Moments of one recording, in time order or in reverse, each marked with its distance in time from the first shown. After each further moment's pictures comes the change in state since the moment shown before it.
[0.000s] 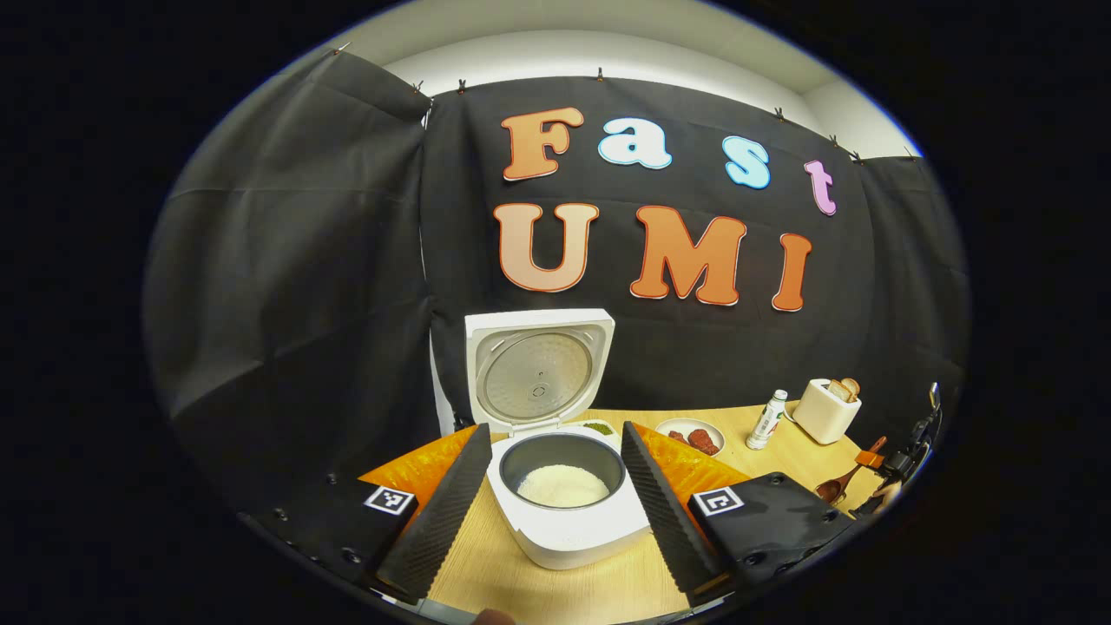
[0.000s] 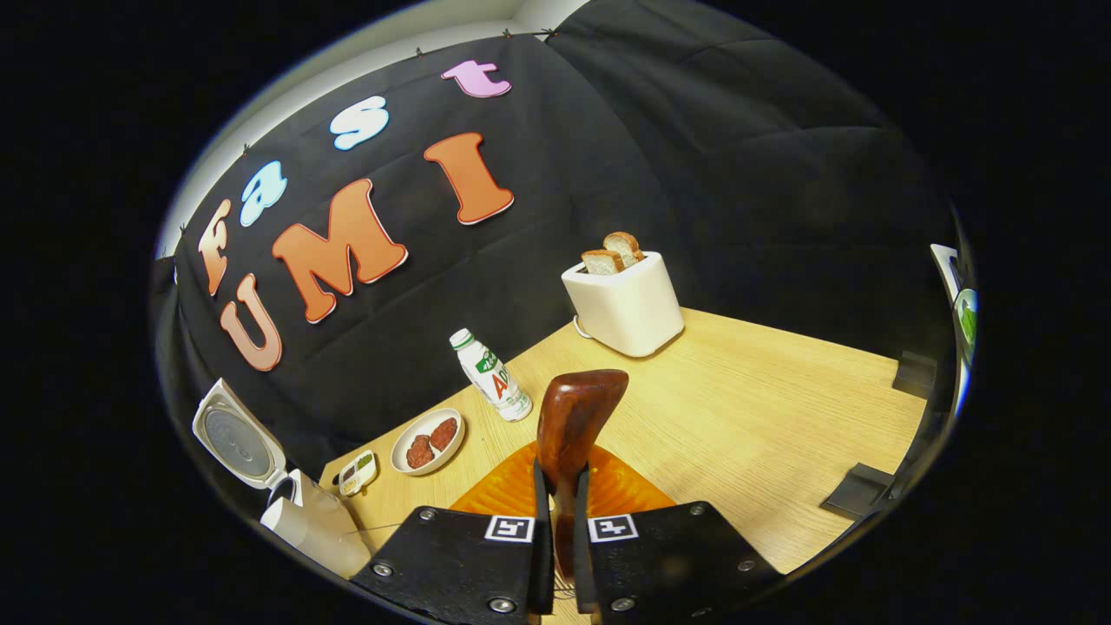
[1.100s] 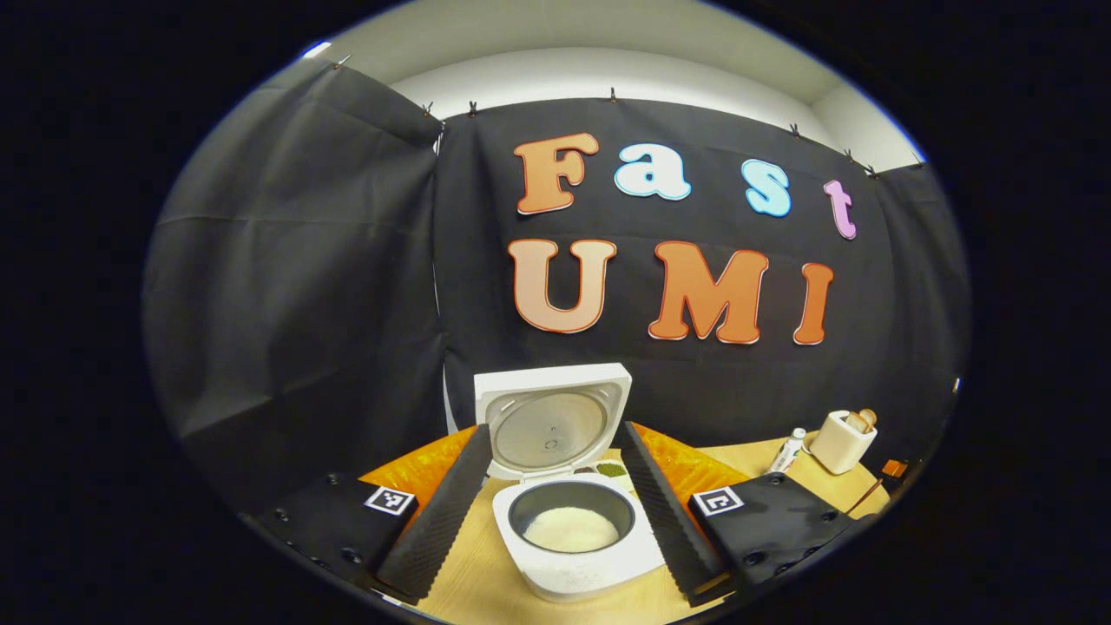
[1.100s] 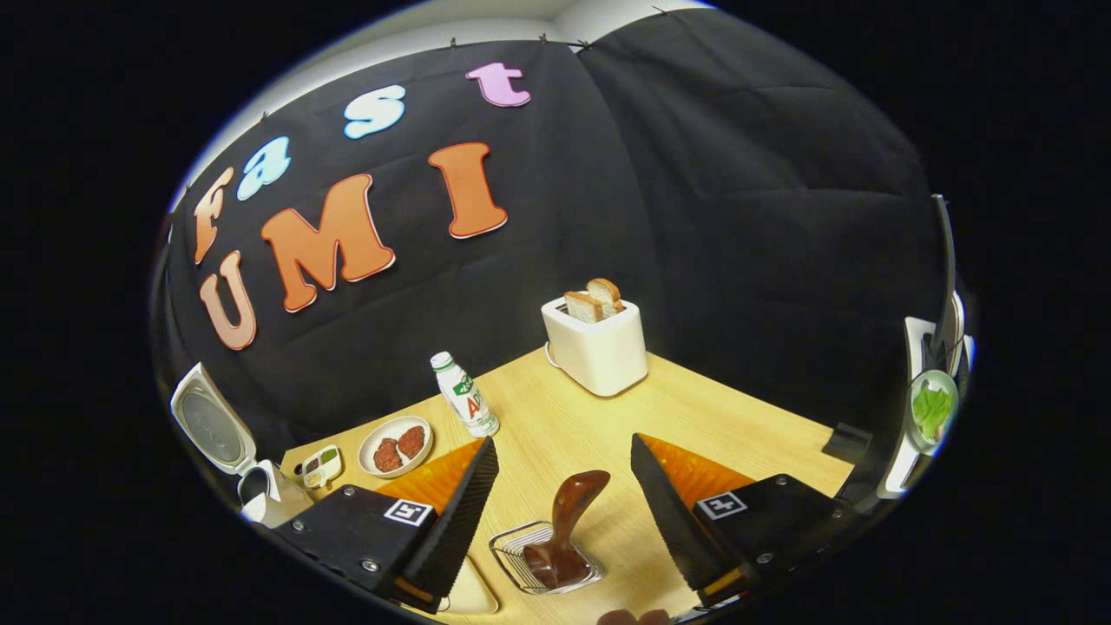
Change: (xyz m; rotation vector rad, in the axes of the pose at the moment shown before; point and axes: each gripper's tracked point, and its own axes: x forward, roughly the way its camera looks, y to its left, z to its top) left arm 0.044 0.006 0.080 -0.021 -0.116 0.064; right arm -0.050 0.011 0.070 -0.161 -0.069 -0.120
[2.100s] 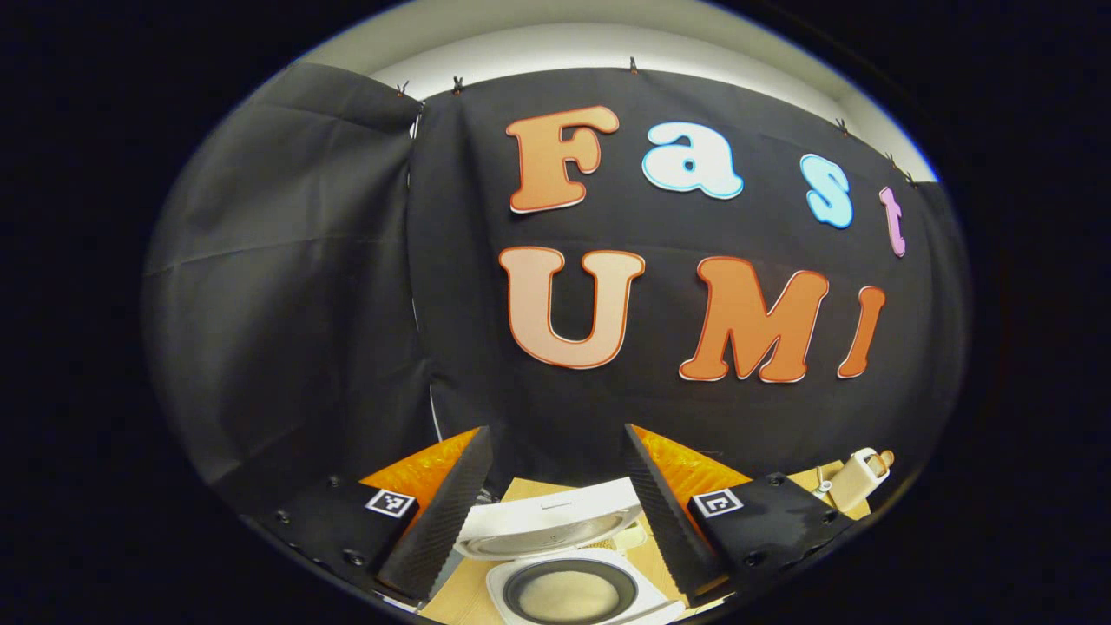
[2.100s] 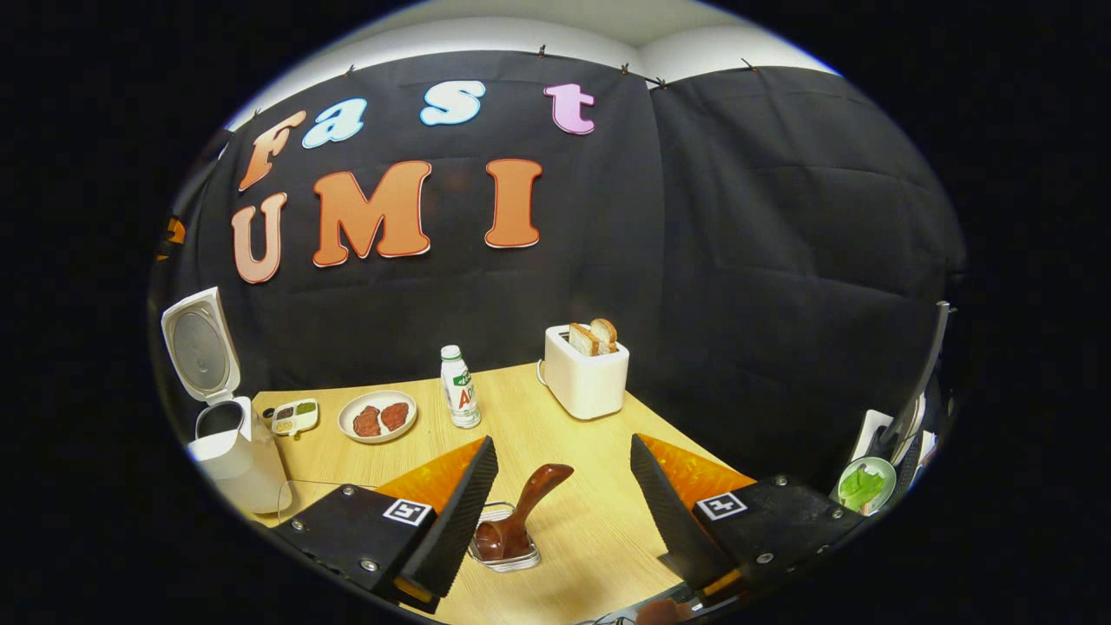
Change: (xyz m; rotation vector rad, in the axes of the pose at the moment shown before) left arm 0.202 0.000 0.086 0.031 0.121 0.033; right arm -0.048 -0.015 0.014 -0.229 -0.057 -0.023
